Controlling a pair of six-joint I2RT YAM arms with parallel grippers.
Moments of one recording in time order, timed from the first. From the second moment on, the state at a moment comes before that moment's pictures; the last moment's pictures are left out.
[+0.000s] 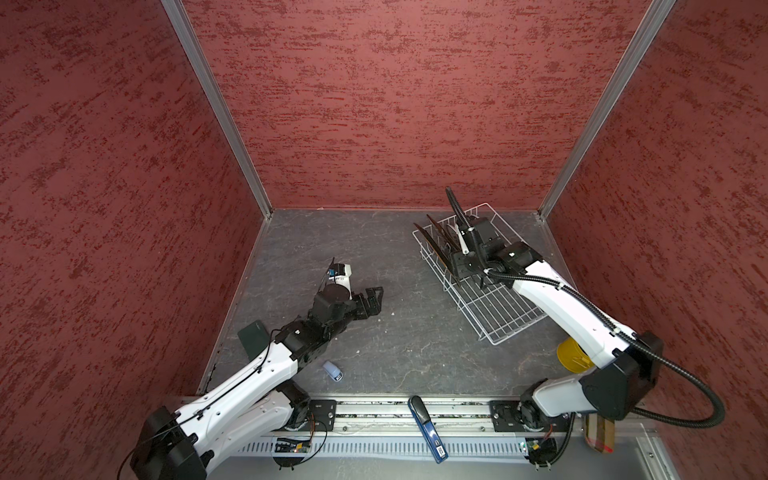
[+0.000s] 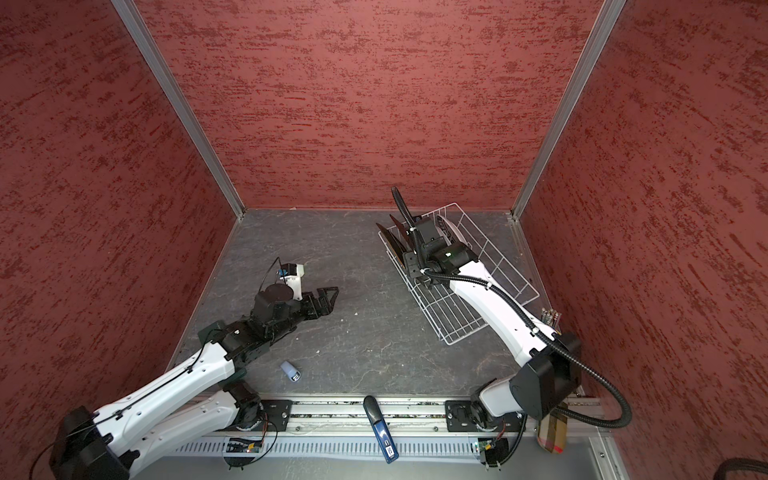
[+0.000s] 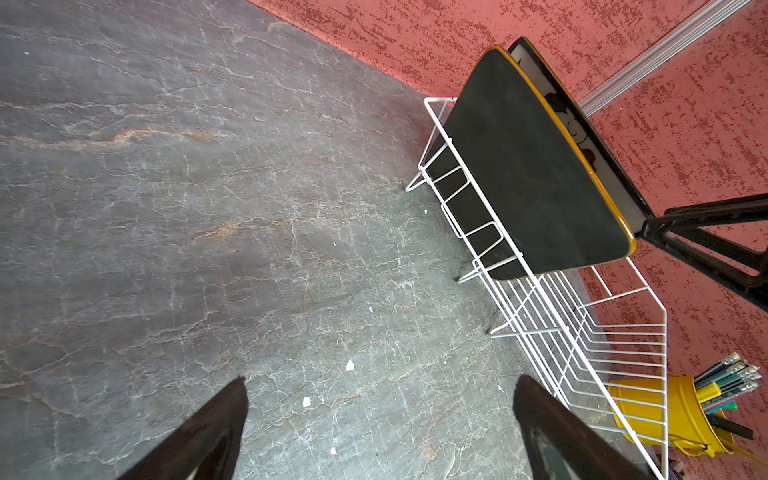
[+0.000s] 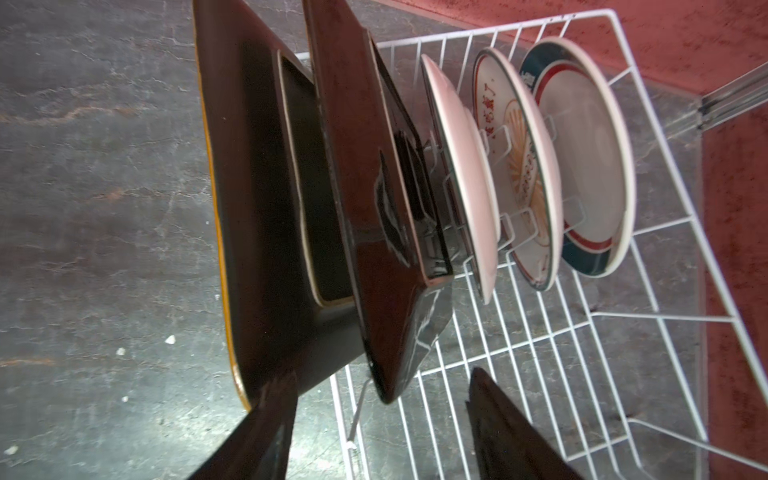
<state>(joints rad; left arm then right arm) -0.66 0.87 0.57 -0.18 -0.13 -0.71 0.55 1.45 1.40 -0.86 0.26 0.19</state>
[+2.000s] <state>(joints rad) -0.73 0.91 0.57 -0.24 -0.18 -0.77 0.54 1.61 1.38 -0.67 0.53 -0.04</state>
